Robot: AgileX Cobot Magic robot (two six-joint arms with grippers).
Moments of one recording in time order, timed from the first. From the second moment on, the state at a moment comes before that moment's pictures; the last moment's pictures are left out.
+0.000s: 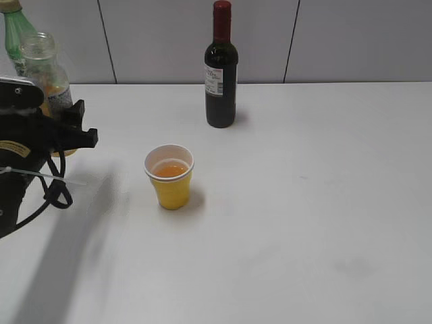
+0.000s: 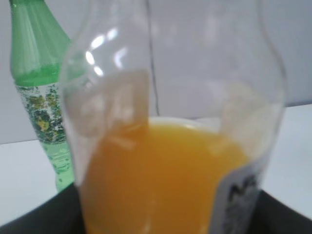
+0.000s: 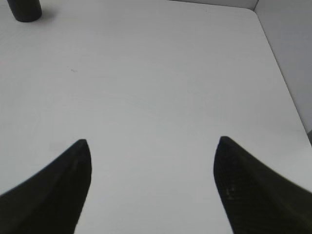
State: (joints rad) left arm -0.41 1.89 -0.54 -0.54 -1.18 0.32; right arm 0.09 0.00 -0.41 -0.01 0.94 -0.01
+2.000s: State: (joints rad) left arm -0.20 2.27 -0.88 -0.02 -1.16 0.04; right arm 0.09 0.00 -0.41 -0.01 0.94 -0.01
